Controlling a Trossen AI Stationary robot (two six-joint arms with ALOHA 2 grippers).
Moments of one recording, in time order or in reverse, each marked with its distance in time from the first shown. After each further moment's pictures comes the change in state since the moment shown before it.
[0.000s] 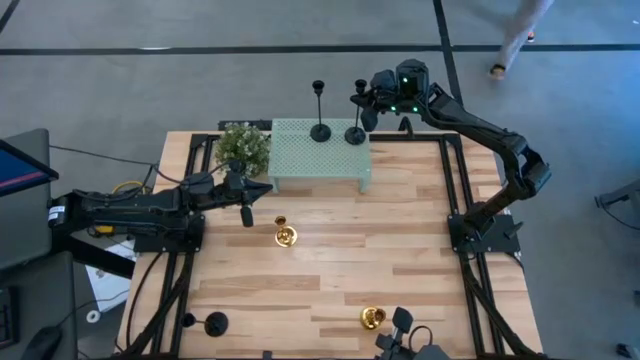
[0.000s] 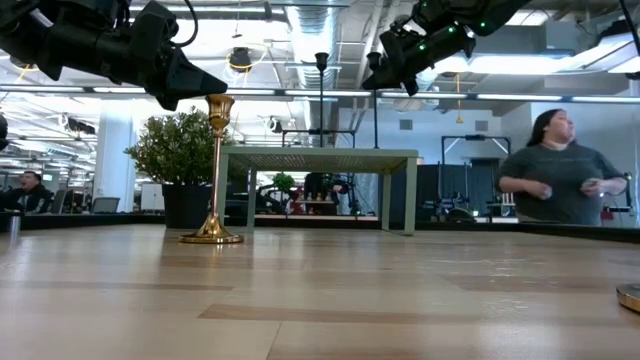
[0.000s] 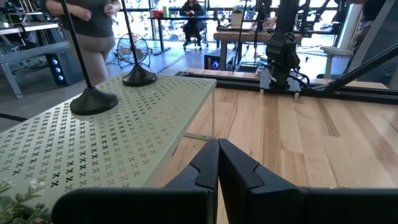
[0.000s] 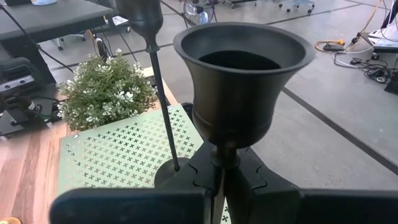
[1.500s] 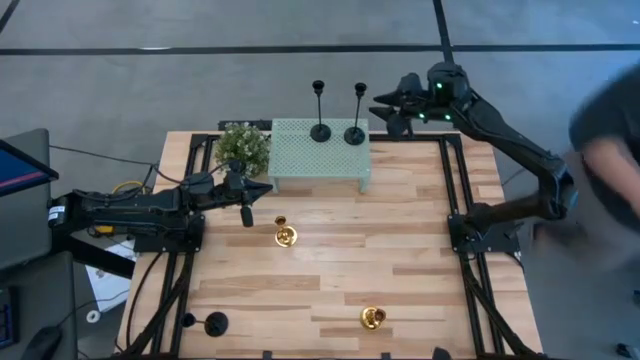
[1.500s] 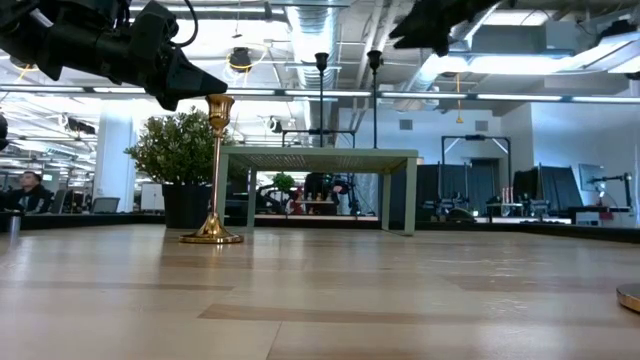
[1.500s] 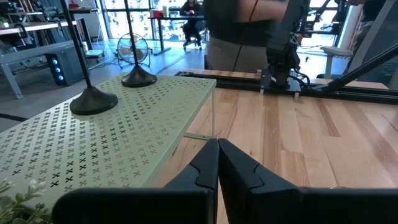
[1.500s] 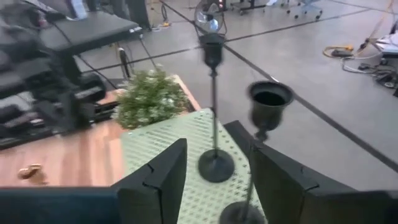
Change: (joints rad) left arm 0.000 0.000 0.000 0.000 0.000 0.000; right arm 0.064 -0.281 0.000 -0.258 0.020 0.036
